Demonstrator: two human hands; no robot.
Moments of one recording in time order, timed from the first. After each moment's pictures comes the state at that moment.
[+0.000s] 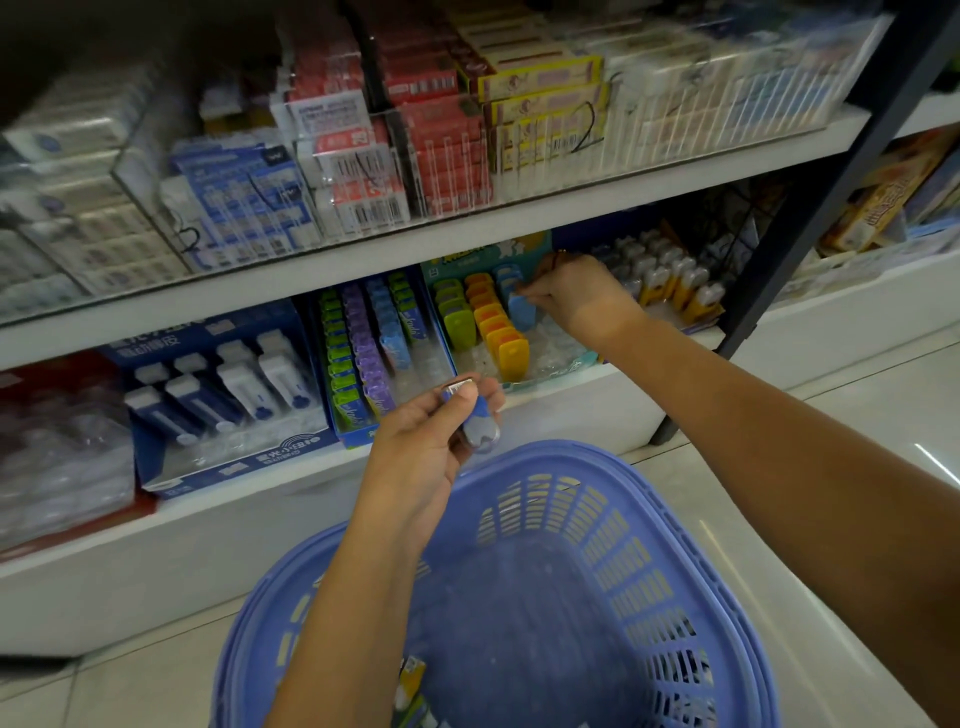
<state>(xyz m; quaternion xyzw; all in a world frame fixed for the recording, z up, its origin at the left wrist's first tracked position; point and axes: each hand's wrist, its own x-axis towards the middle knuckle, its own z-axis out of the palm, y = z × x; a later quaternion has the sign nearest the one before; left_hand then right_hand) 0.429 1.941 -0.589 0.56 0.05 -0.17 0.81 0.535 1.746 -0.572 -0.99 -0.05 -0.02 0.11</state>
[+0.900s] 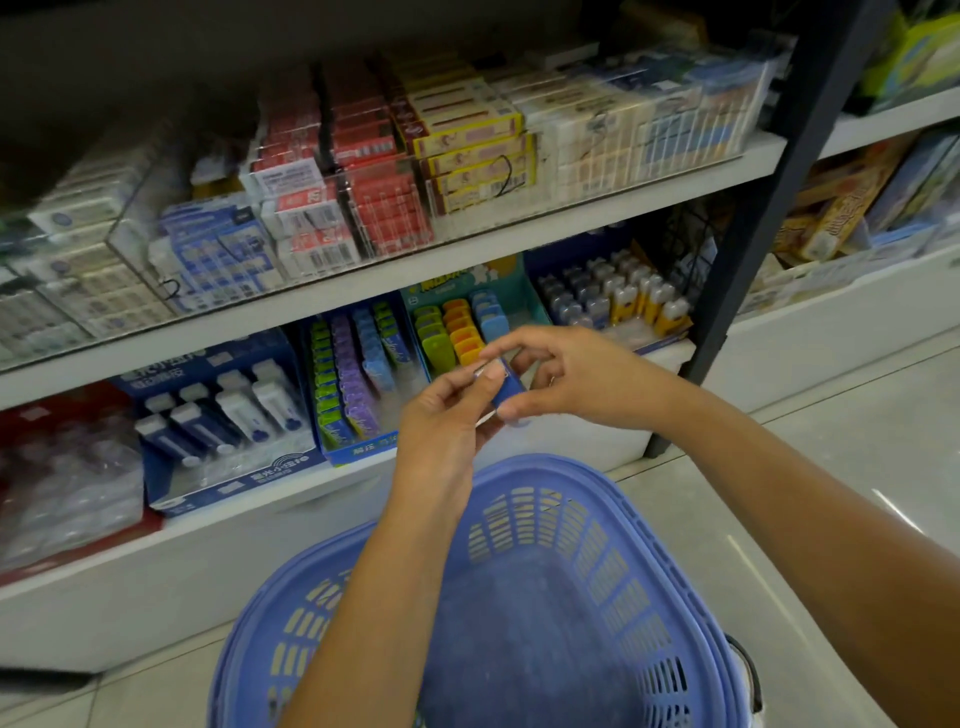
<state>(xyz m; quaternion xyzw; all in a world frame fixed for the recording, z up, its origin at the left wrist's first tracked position) 0.427 1.889 -0.568 0.58 0.07 -0.12 0.80 0.435 1.730 -0.544 -0.86 -0.15 0.09 0.47</state>
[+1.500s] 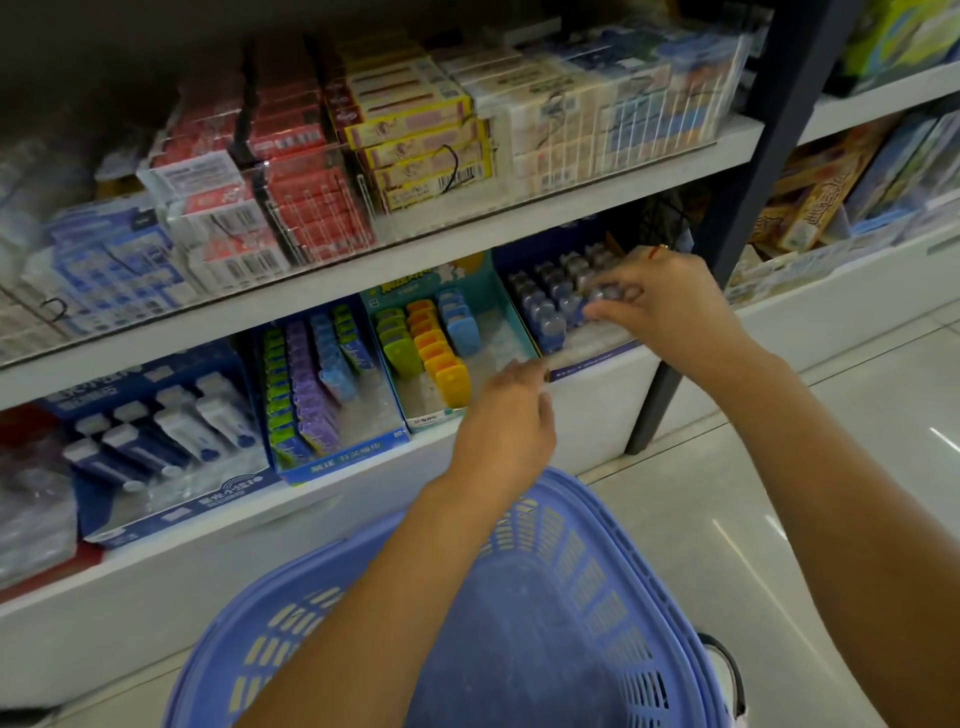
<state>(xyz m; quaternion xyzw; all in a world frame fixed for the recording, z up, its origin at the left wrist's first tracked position) 0.449 1.827 -0.593 0.92 -0.24 -0.04 0.30 0.464 1.641 -0.554 -0.95 -0.02 -0.21 0.23</state>
